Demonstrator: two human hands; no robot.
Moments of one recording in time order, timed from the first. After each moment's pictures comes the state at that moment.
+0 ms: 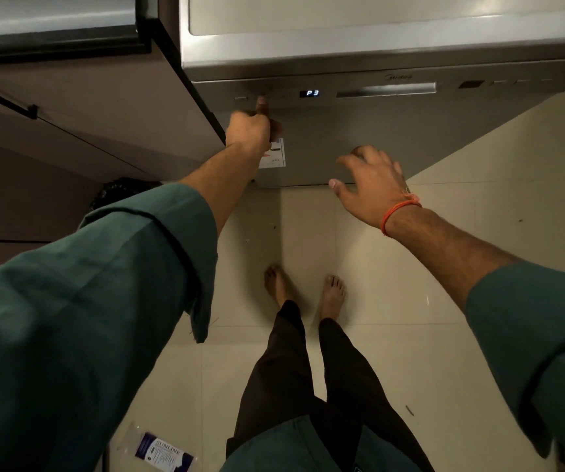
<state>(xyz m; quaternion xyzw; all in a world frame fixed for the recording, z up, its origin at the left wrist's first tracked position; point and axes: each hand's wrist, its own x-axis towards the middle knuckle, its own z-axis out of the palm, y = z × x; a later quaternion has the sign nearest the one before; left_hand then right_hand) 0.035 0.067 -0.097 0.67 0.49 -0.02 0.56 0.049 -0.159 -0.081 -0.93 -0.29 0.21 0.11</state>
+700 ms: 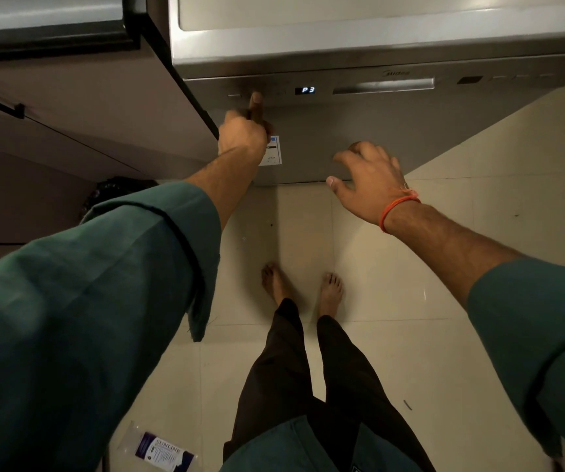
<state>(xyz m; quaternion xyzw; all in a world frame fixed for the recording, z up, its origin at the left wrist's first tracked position) 0.033 0.073 -0.115 0.71 0.50 -0.02 0.49 0.056 -0.156 -0.083 -0.93 -0.29 0.21 0.10</state>
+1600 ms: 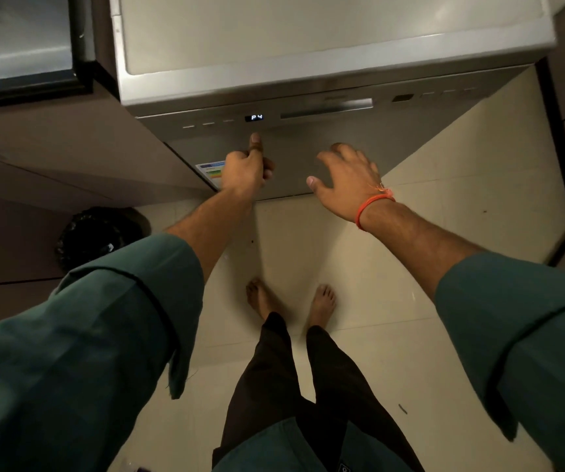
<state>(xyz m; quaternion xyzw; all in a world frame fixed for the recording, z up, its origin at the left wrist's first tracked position) 0.040 -0.005 -0.100 0.69 0.44 -0.07 0.58 0.084 -0.188 -0.067 -0.94 -0.23 0.22 0.12</state>
